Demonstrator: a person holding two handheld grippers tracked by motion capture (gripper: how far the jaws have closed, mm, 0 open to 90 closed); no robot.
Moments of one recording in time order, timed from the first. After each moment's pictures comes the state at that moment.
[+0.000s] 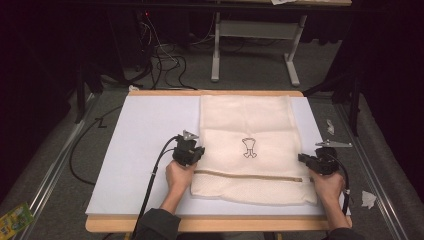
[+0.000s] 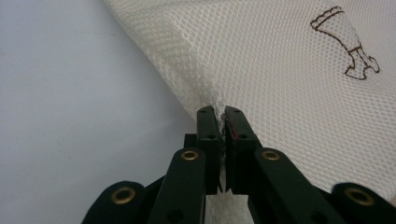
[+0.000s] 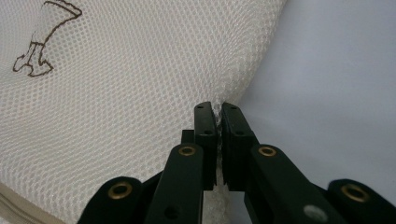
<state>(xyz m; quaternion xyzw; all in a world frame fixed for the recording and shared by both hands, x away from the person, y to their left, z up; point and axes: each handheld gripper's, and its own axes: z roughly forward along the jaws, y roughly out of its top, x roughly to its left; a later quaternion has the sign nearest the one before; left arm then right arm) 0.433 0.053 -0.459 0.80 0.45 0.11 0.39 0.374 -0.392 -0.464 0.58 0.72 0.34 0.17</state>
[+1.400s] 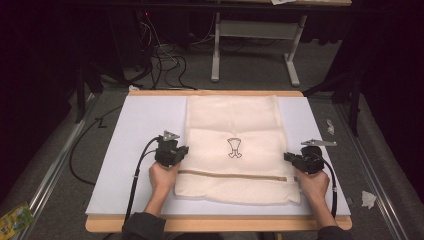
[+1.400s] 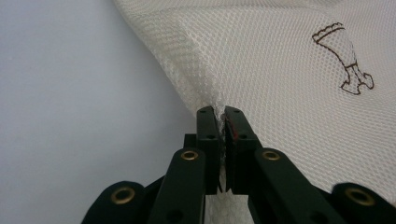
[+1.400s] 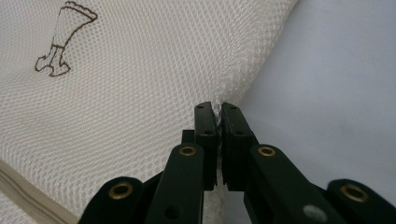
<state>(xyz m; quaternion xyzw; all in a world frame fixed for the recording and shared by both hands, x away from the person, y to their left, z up) 0.428 0.106 -0.454 0.78 0.47 0.13 0.40 0.381 -0.351 -0.464 0.56 0.73 0.36 0.16</state>
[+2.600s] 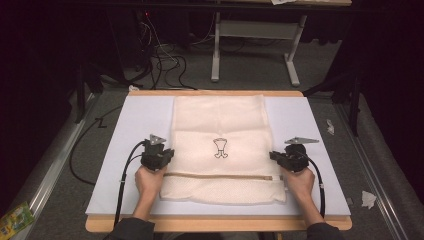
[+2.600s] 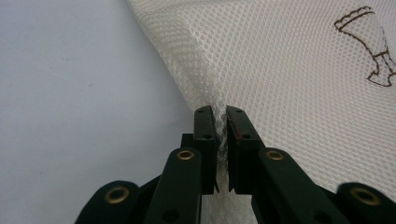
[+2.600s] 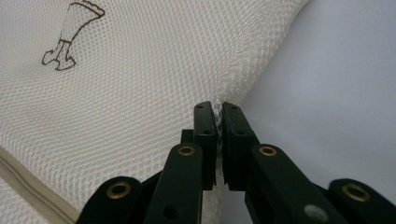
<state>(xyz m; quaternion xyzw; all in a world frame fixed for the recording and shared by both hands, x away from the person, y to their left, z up) 0.421 0.139 -0.461 0.78 0.49 0.16 0.36 0.391 -0.309 -0.463 0.53 0.75 0.37 0.15</state>
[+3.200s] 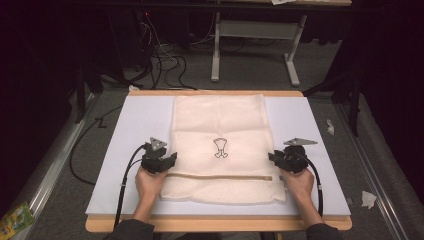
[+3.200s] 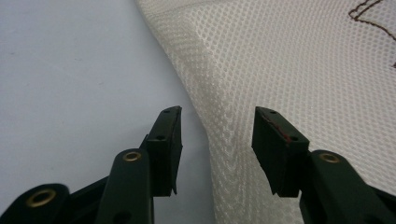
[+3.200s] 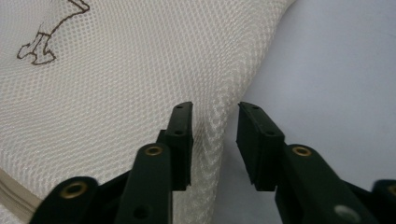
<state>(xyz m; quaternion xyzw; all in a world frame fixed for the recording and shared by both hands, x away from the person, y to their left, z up) 0.412 0.140 -0.470 0.77 0.48 0.20 0.36 0.389 -0.307 -0.465 0.53 0.75 0.35 0.18</state>
